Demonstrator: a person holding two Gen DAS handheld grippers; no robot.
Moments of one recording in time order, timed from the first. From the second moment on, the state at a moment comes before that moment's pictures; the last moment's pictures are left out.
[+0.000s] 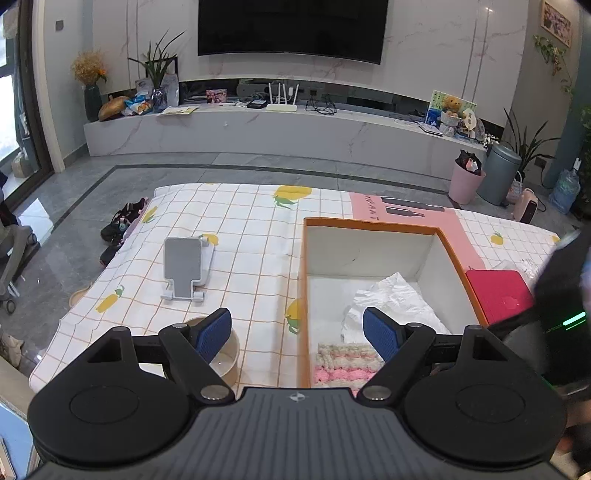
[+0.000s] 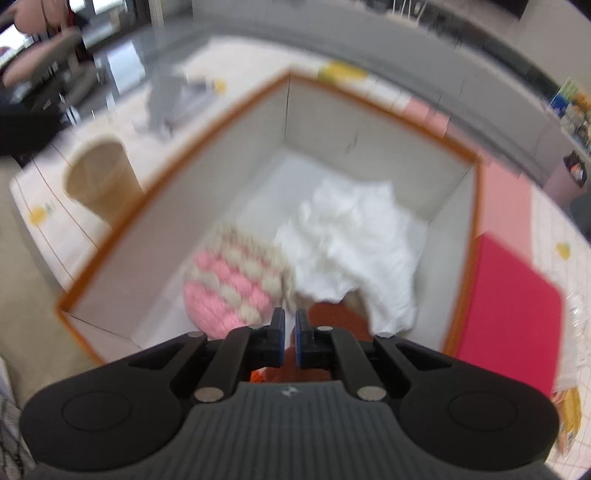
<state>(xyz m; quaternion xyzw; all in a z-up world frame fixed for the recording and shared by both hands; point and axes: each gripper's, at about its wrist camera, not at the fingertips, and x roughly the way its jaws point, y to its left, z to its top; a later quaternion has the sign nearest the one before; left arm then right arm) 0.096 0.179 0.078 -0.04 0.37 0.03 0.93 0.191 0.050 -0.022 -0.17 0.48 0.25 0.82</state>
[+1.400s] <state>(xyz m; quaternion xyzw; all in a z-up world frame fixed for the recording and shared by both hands) 0.082 -0.144 -0.047 0.05 0.37 -0.21 0.90 0.159 -0.358 -0.097 -0.12 0.37 0.01 0.92</state>
